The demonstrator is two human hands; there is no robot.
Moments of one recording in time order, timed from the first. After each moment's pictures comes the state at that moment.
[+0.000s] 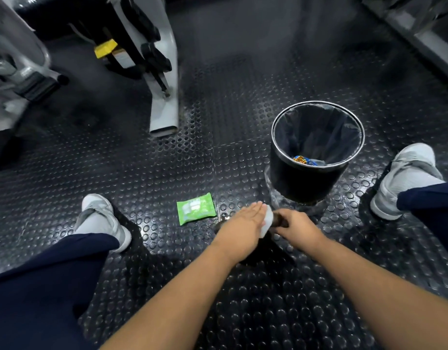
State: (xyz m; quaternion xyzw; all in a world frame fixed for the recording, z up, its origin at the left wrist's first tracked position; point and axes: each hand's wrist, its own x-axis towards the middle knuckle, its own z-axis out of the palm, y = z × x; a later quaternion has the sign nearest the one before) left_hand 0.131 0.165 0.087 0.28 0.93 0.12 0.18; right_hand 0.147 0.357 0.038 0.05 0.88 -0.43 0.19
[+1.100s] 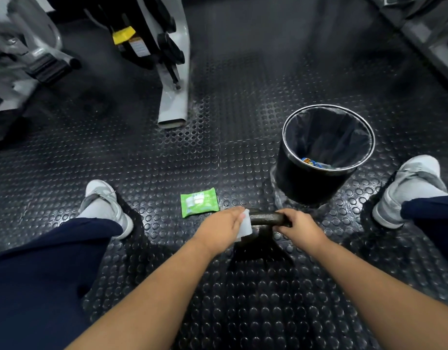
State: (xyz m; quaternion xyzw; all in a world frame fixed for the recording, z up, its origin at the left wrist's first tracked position) left_hand 0.132 0.110 0.100 0.16 0.94 0.17 0.24; right_hand 0.147 0.355 0.034 0.06 0.89 -0.42 0.18
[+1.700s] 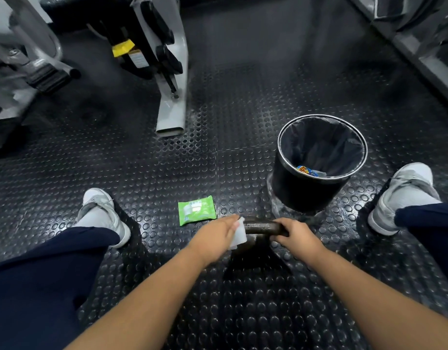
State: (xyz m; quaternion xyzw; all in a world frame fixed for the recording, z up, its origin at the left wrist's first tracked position) left_hand 0.132 0.105 0.100 0.15 0.94 0.19 0.25; right_hand 0.149 0.358 0.038 0.05 0.88 -0.42 0.21
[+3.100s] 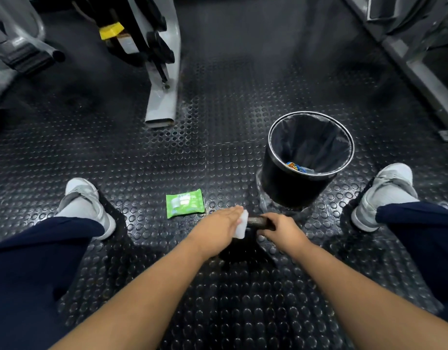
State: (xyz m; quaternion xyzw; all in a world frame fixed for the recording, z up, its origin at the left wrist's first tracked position) left_hand 0.131 0.132 0.094 0.23 0.94 0.17 0.21; right_hand 0.149 0.355 0.048 0.06 0.88 -0.42 0.20
